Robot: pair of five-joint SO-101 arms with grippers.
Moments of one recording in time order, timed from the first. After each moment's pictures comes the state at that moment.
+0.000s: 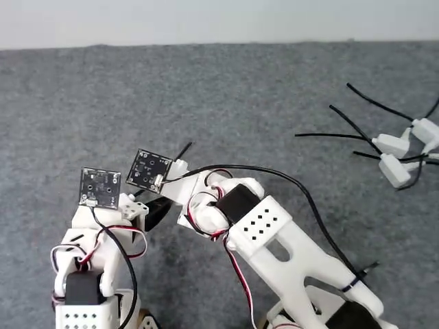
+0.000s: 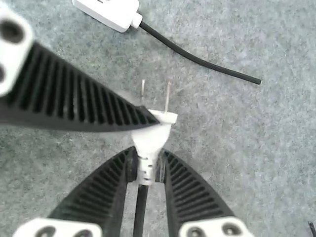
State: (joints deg) left arm -5.2 -87.3 77.9 57.2 -2.9; right arm -45.8 -25.8 30.2 62.9 28.7
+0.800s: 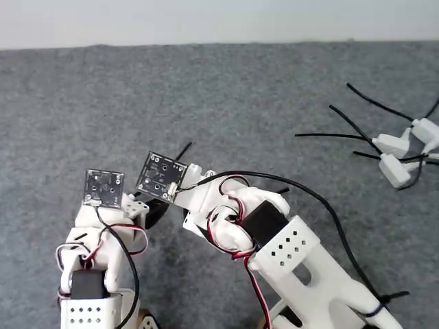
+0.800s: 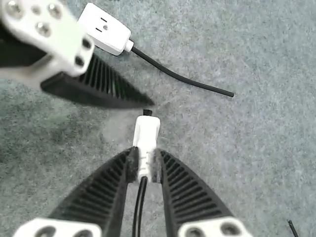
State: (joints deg) left arm -8.2 -87.1 83.5 49.3 -3.3; right arm -46.2 -37.2 32.5 64.8 28.3
